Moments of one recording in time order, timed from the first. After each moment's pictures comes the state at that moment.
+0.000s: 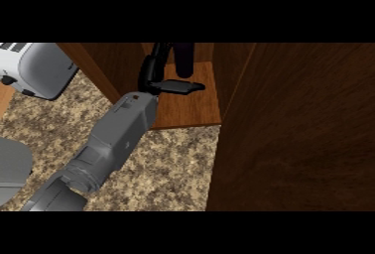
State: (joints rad) left arm -1.12 0.04 -0.28 -0.18 0.66 0.16 -0.69; right arm -0.58 -0.17 -0.06 -2.38 -0.25 -0.04 0.88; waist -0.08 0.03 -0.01
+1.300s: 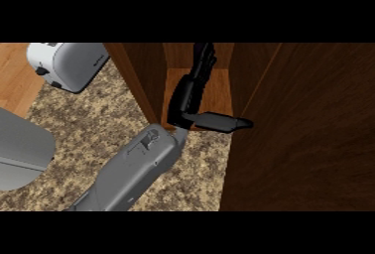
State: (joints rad) left arm -0.78 0.01 -0.53 -1.06 0.58 0.41 -0.35; right arm -0.59 -0.23 -0.04 -2.40 -0.21 -0.11 0.95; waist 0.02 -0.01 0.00
